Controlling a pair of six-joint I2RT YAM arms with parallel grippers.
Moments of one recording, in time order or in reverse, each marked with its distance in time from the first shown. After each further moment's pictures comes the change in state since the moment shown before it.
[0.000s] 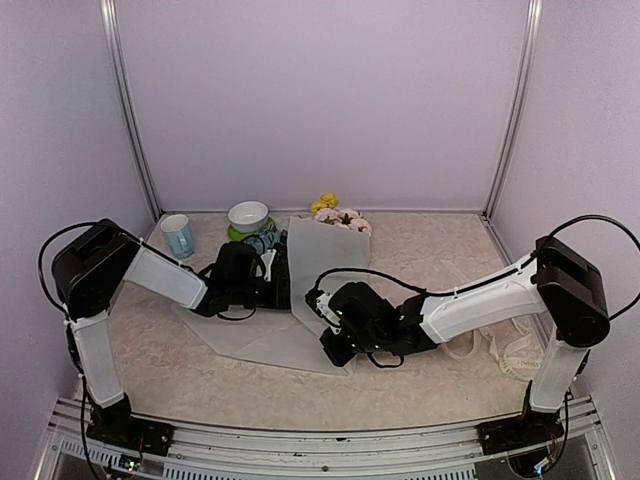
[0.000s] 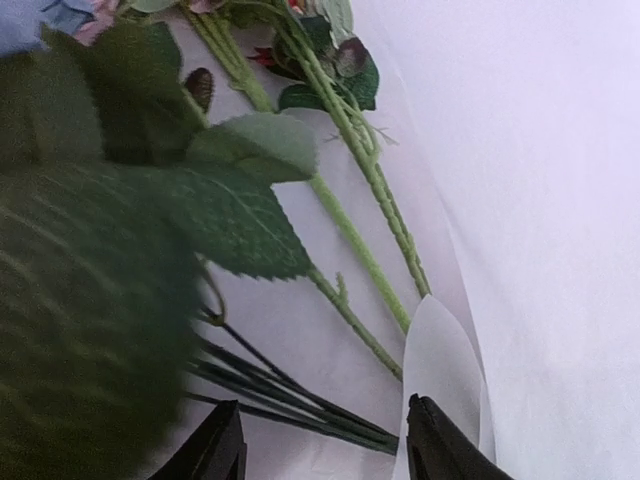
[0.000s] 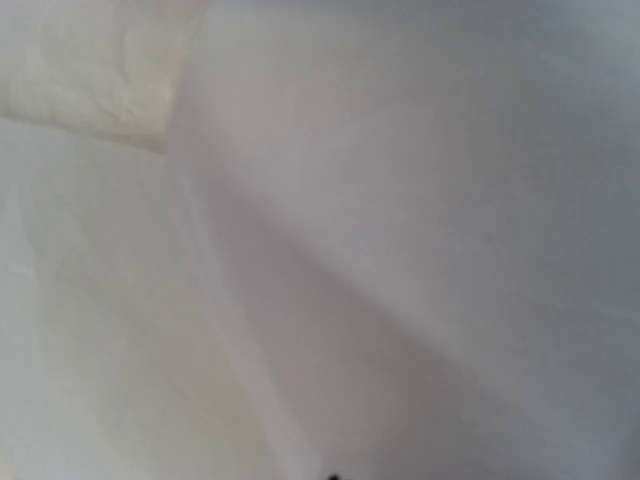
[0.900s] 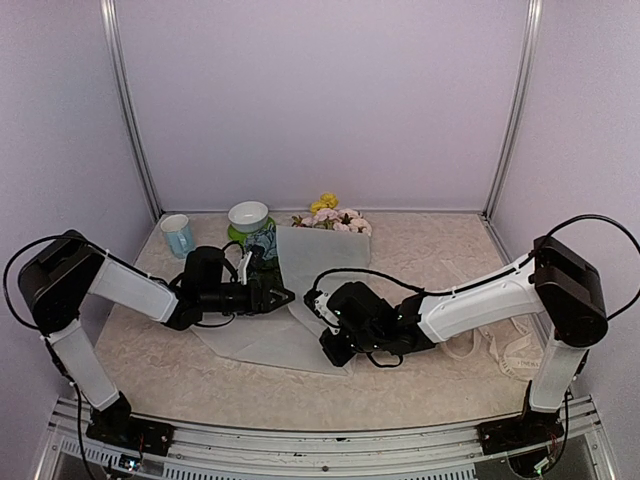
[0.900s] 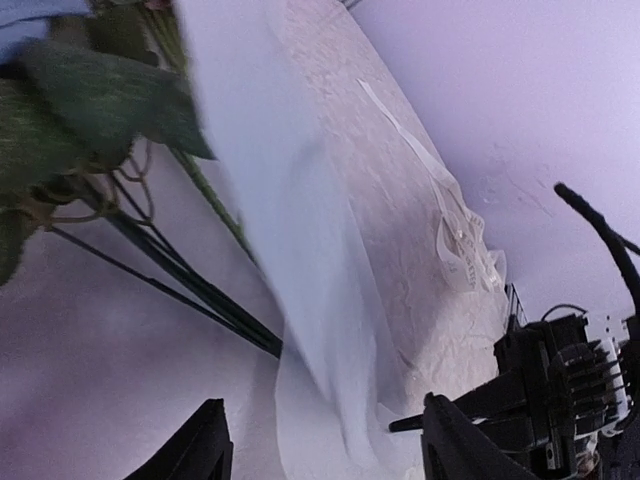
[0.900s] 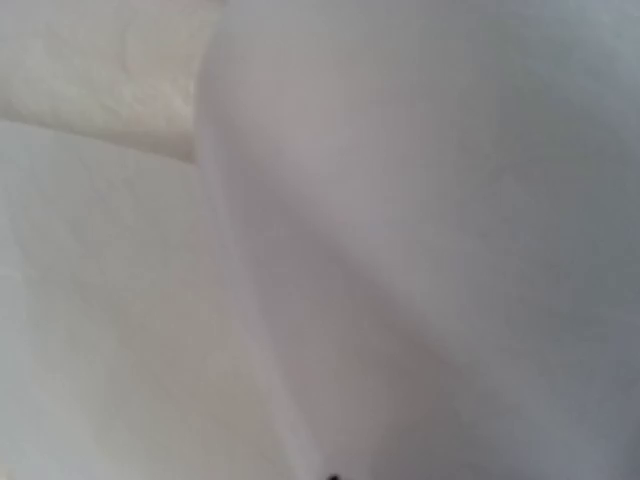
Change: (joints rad) left arm 0.072 -0.234 -0.253 0.136 0.182 -0.156; right arm 0.000 0.010 0.014 -0.016 -0.002 -0.014
